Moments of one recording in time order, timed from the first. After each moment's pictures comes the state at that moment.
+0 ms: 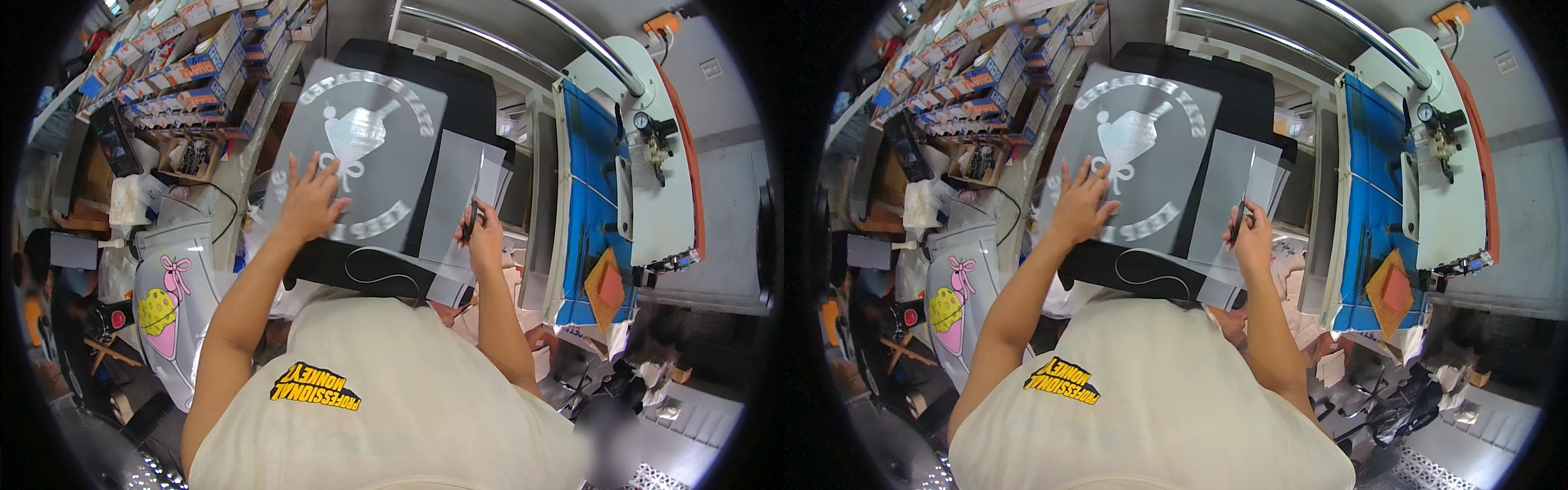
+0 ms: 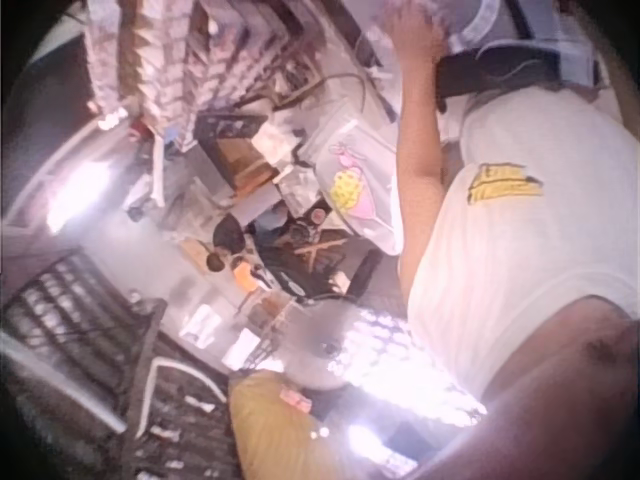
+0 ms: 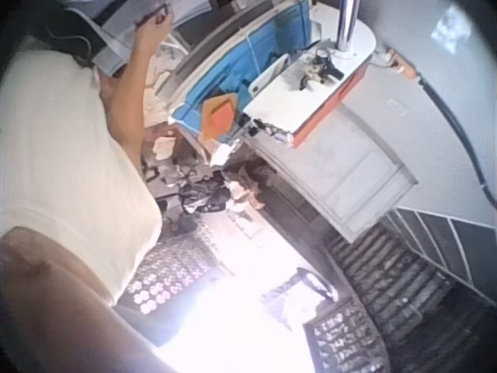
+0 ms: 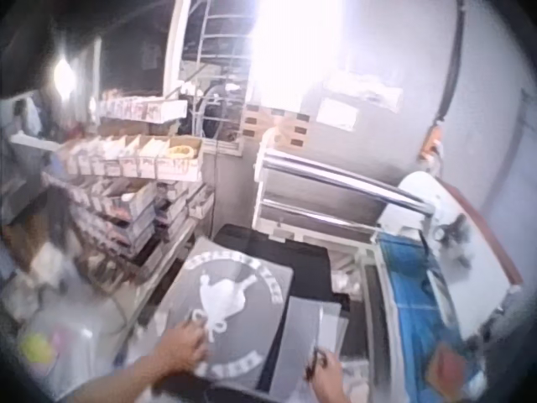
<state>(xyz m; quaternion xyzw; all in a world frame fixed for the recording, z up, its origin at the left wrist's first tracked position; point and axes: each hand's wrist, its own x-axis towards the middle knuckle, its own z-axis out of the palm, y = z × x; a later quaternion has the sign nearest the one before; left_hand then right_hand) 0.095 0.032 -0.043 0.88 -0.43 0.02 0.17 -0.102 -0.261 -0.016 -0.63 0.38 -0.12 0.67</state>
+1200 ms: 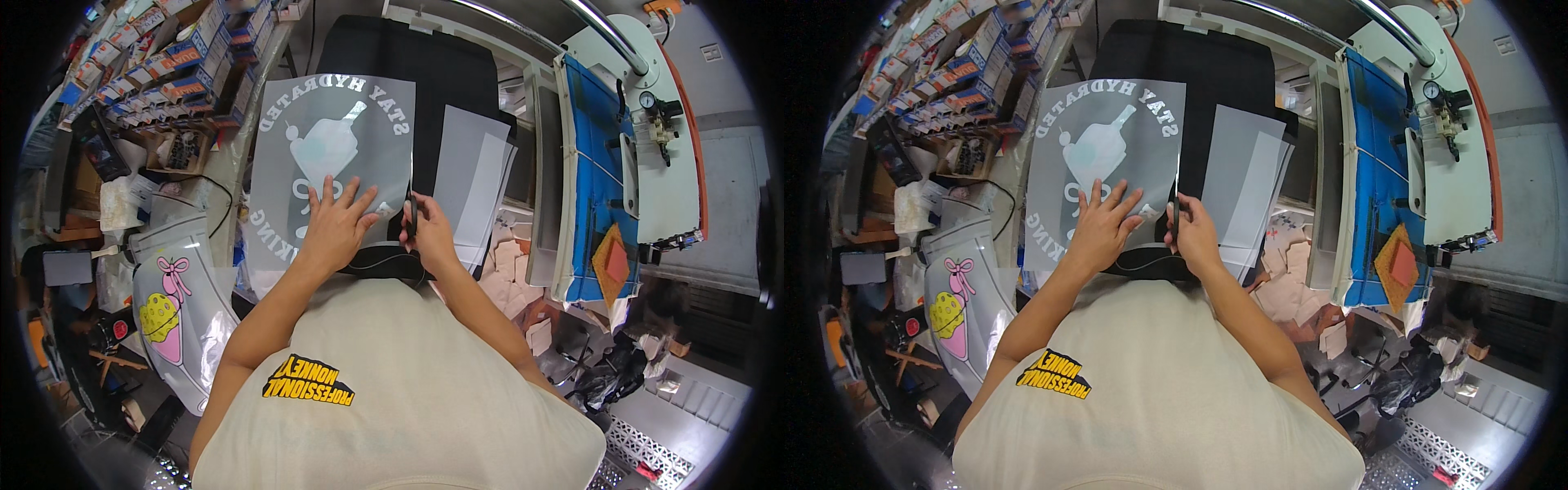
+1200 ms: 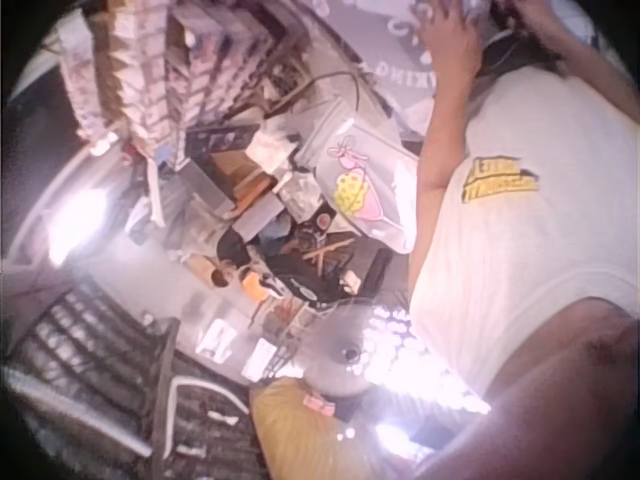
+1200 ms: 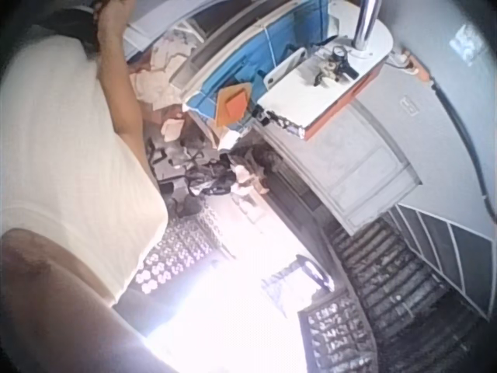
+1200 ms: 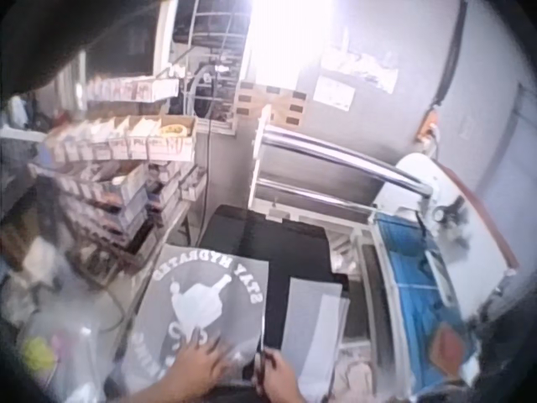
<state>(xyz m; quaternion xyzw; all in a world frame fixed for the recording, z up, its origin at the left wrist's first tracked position) 0.018 0.023 -0.016 0.89 -0.38 -0.10 0.24 -0.078 -0.156 -0.021 -0.55 0.37 0.01 0.75</state>
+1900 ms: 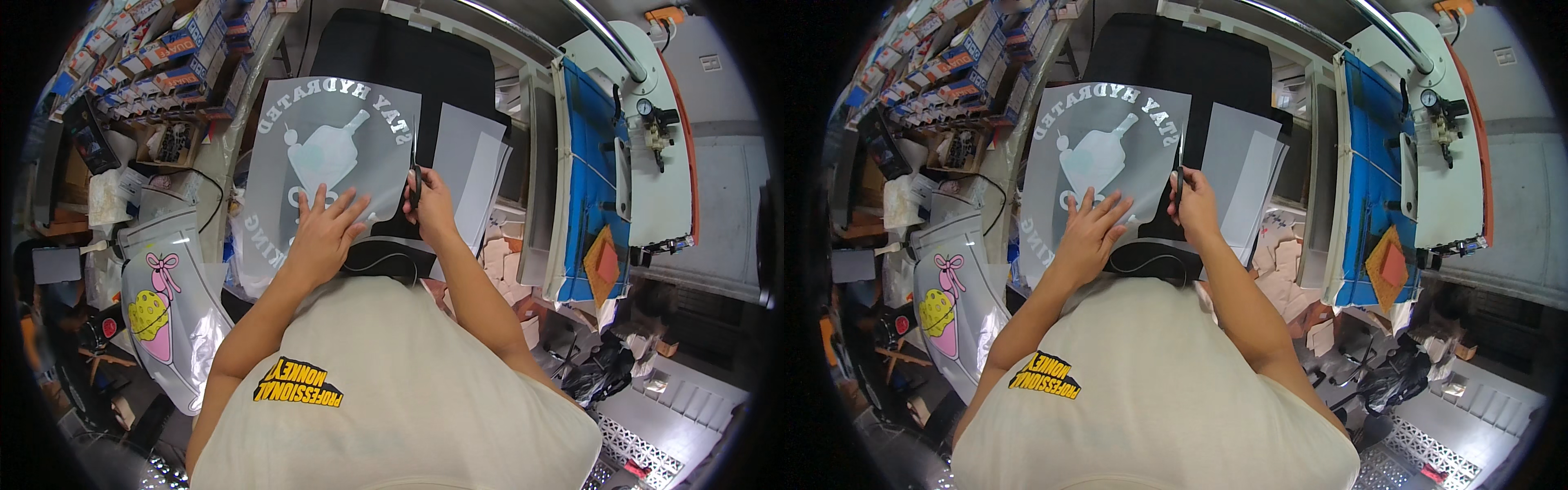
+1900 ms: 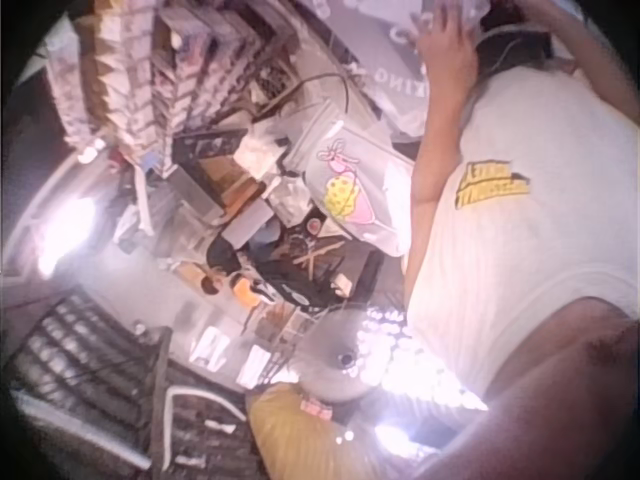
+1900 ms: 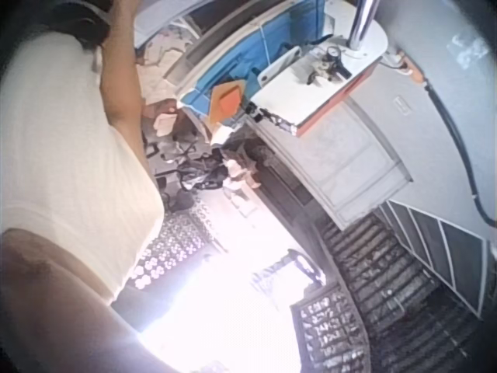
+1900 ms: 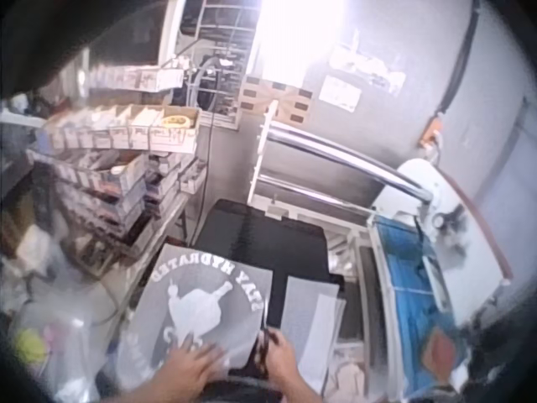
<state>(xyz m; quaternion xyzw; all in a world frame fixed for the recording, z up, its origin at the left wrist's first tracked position) 0.010 0.044 -0.004 0.86 -0.39 -0.13 0.32 -0.038 -0.180 -0.014 -0.55 0.39 -0.02 0.74</state>
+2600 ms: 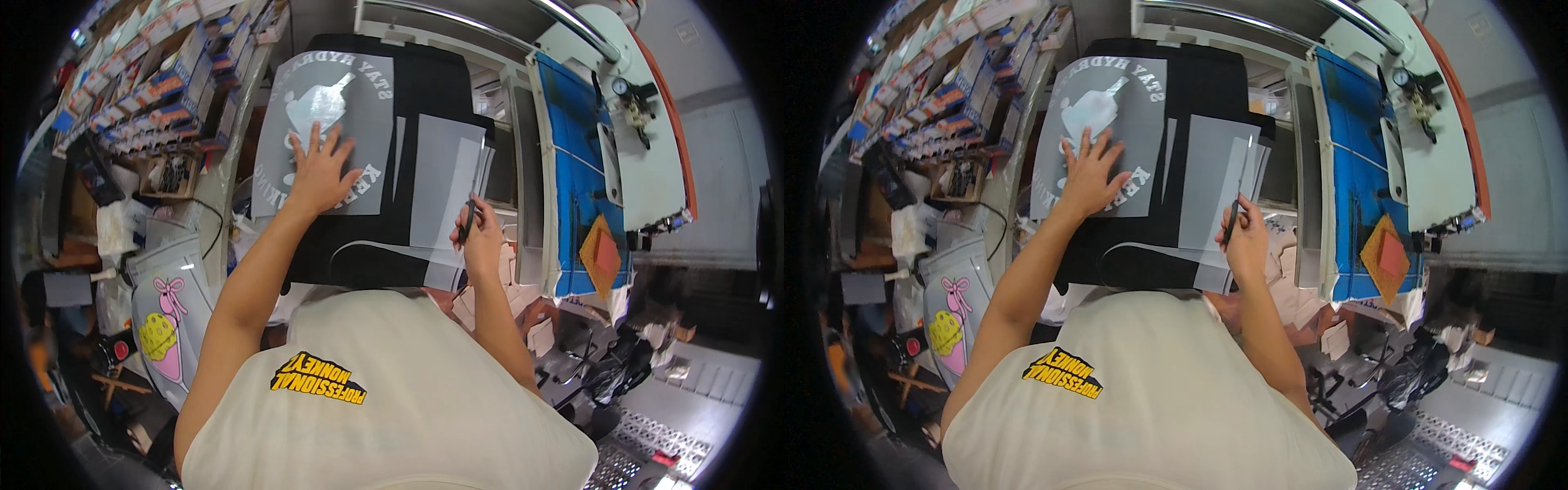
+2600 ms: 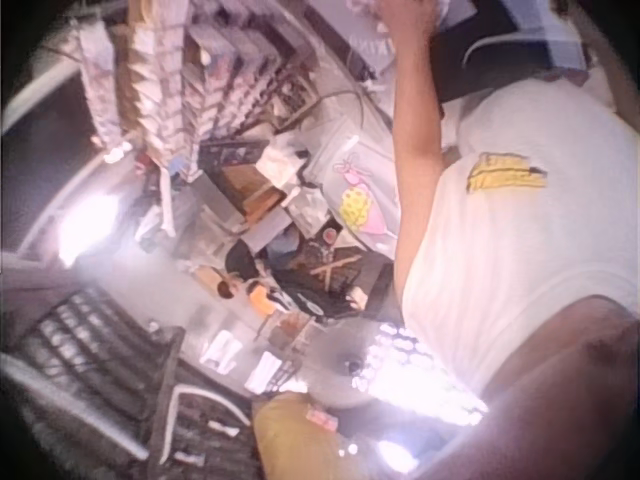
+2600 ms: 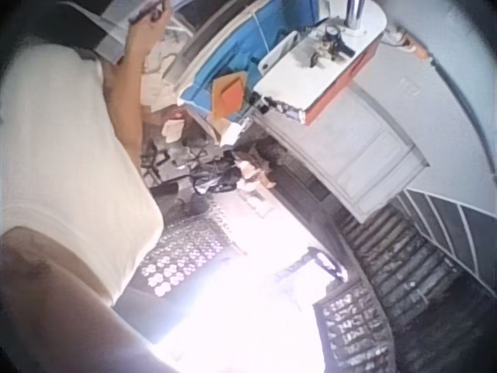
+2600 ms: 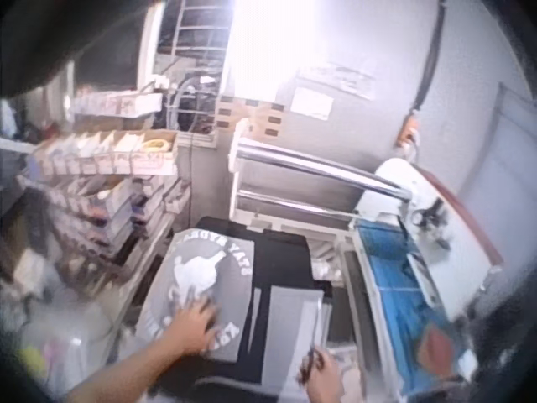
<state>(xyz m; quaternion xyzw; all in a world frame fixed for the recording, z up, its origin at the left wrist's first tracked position) 0.114 -0.032 -0.039 0.89 -0.43 0.05 0.17 -0.132 -0.231 0.009 -0.61 0.39 -0.20 0.66</state>
